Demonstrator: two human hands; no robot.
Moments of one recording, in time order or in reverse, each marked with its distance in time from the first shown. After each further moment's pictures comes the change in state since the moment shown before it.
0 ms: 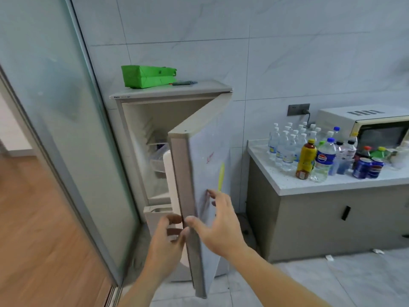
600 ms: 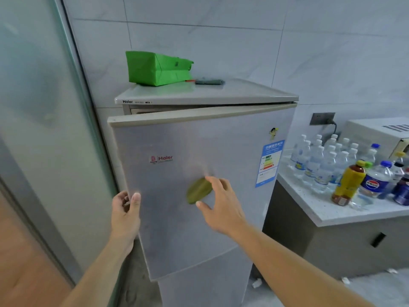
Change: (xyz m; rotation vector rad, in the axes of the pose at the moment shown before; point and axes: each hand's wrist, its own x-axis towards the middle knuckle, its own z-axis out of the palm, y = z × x) left_hand 0.336 -0.132 -0.137 -0.276 0.327 -0.132; right_hand 0.266 0.021 0.165 -0.234 -0.114 0.089
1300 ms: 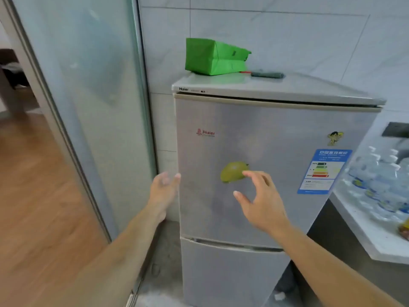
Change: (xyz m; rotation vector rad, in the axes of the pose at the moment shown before) left_hand 0.031 0.020 -0.001 0.088 0.036 -0.288; right_hand 0.027 0.010 0.007 0.037 0.055 -0.156
